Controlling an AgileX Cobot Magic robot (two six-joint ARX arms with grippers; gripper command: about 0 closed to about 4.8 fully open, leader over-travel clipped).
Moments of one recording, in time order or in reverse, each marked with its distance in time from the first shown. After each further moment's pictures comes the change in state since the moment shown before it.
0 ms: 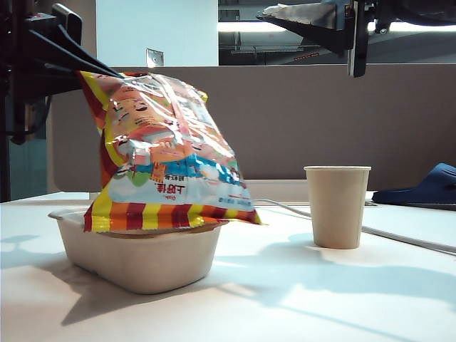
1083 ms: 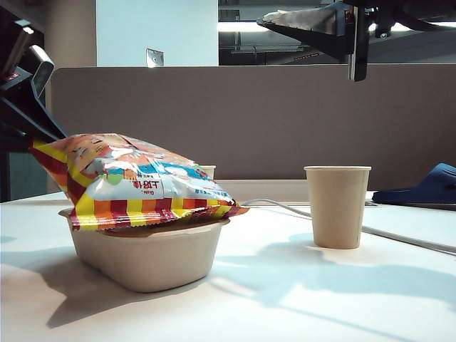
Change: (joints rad) left arm 0.090 0.000 0.000 -0.264 -0.334 0.299; right arm 0.000 0.002 0.000 -0.026 0.000 -0.022
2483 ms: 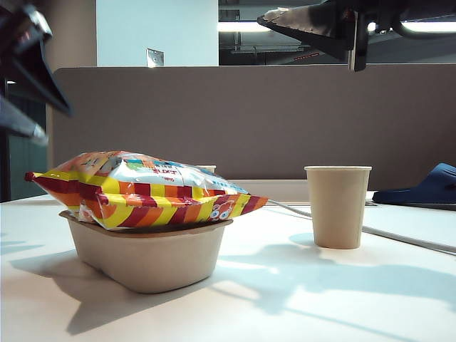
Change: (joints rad) left arm 0.015 -0.050 0.181 -0.164 -0.194 0.133; right arm -0.008 -0.001 0.000 -0.001 0.000 -0.205
